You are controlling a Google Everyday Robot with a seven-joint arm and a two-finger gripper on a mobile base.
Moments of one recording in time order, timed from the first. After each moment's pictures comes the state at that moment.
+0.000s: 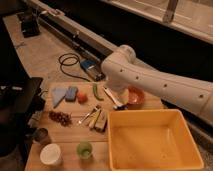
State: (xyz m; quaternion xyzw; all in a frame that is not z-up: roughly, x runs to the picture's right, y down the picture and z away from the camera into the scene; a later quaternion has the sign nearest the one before) arm 0.035 0.019 0.730 -0.21 -0.09 -0.40 0.89
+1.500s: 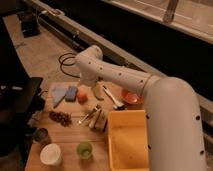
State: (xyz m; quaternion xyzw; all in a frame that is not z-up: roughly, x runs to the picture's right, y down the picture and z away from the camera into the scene) arm -0.086 0.010 0.833 -0.22 -0.19 -0.45 0.84
